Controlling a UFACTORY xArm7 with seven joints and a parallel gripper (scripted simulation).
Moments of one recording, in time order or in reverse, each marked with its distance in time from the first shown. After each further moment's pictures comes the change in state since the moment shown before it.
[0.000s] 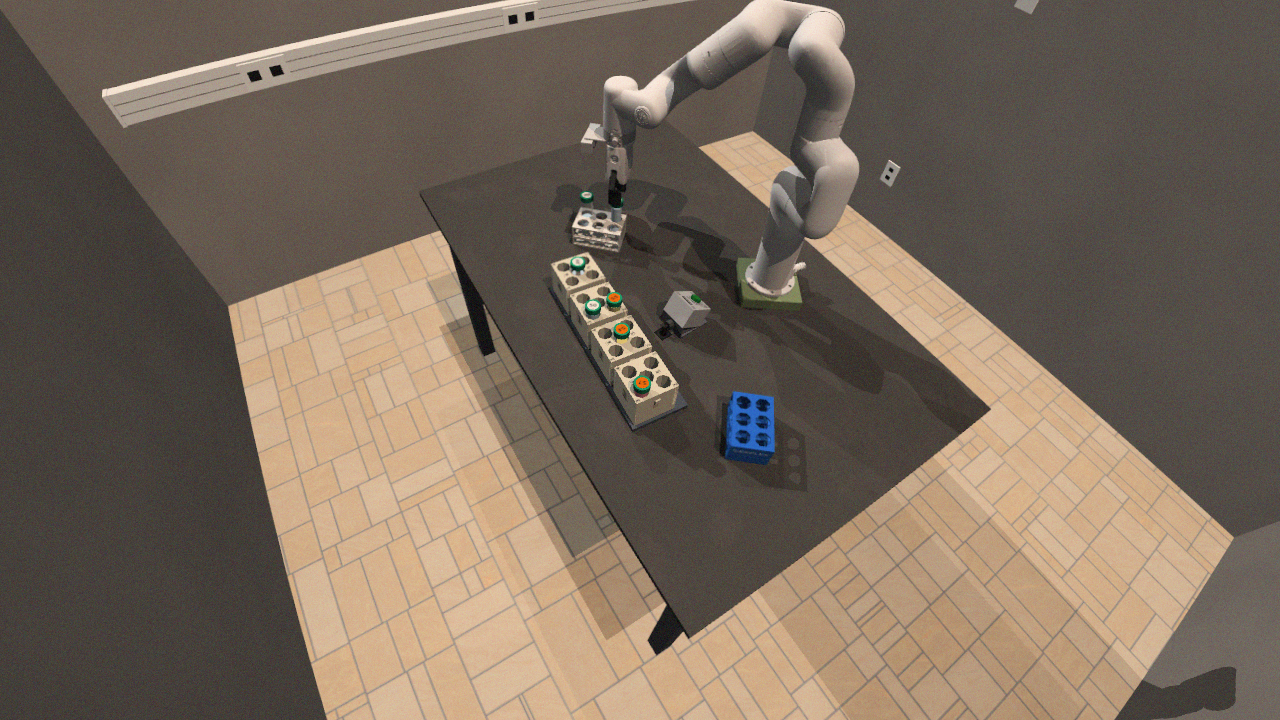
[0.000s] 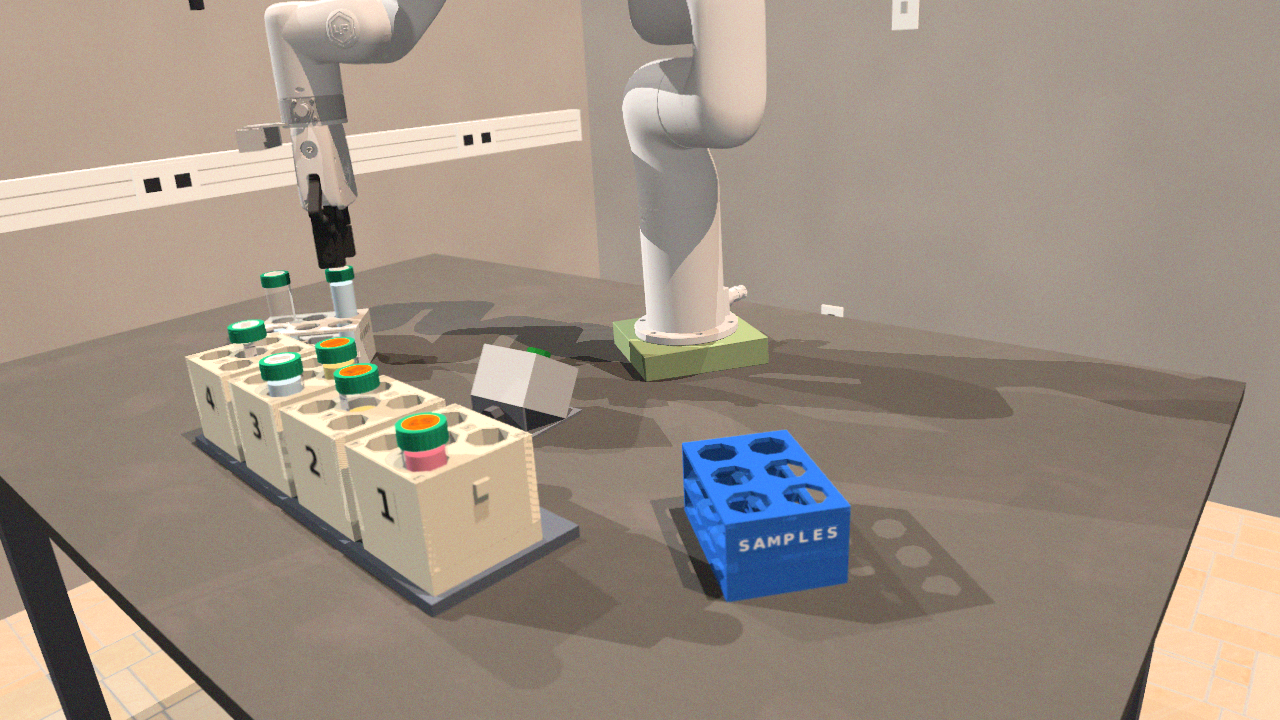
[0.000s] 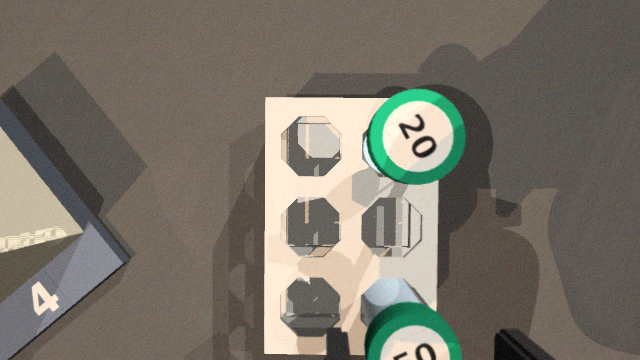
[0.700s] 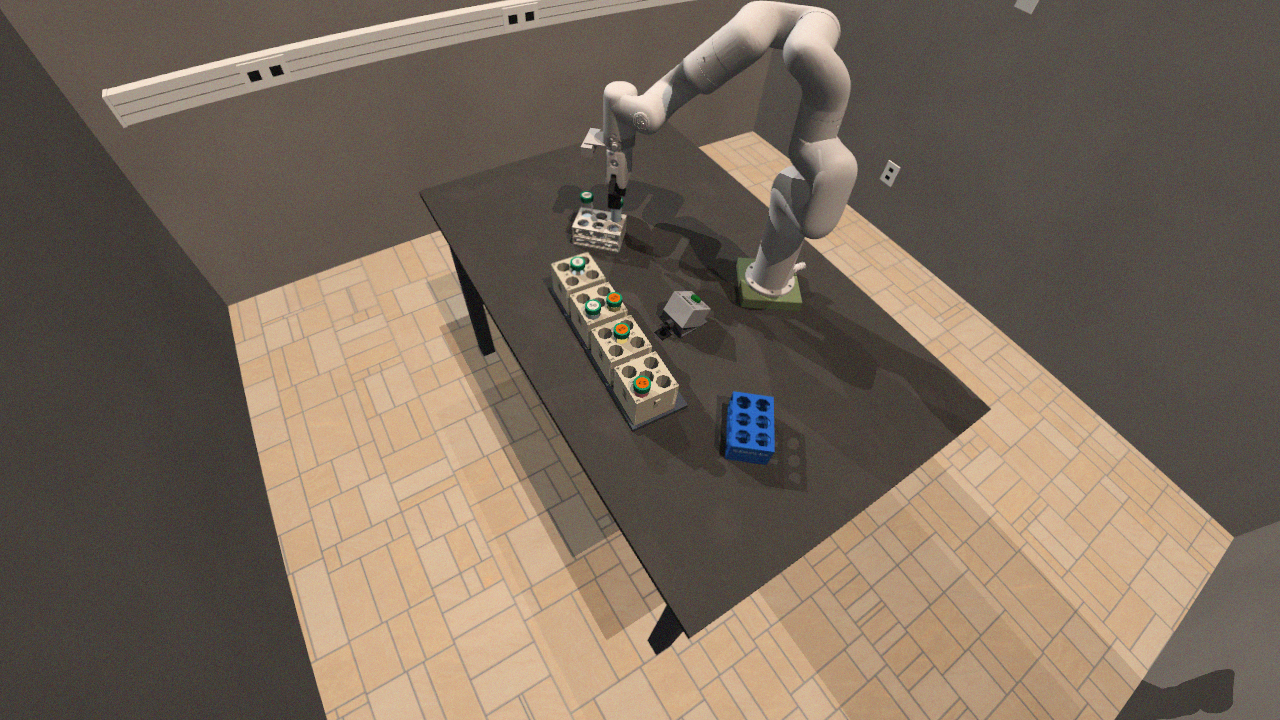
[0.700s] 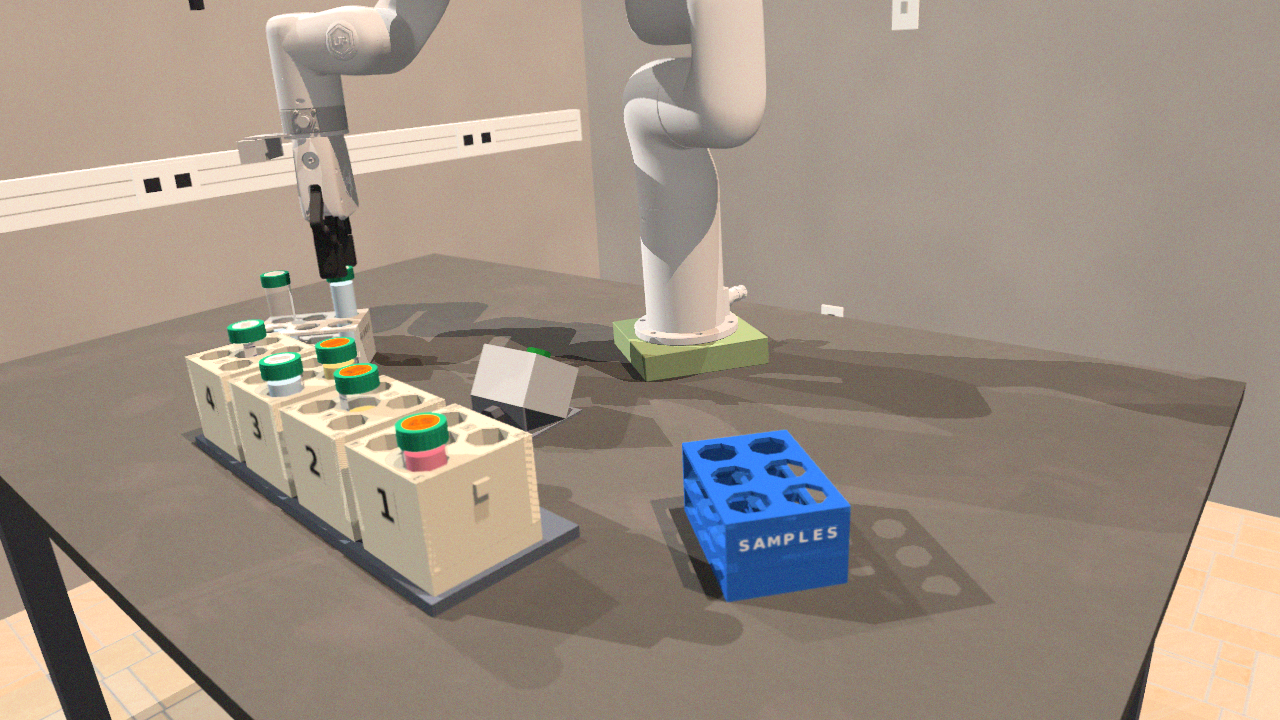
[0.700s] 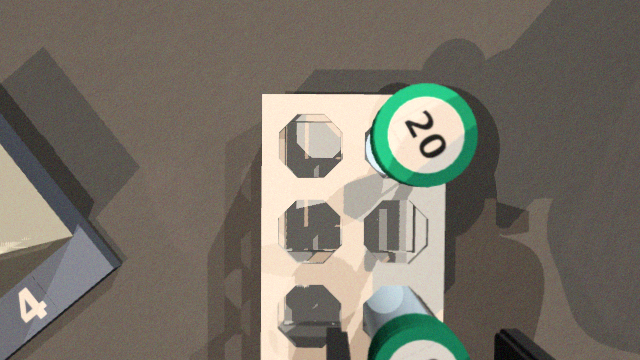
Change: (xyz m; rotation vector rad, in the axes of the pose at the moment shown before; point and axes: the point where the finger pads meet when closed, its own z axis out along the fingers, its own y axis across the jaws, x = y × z) arm 0.001 0.000 0.012 0.001 0.001 0.000
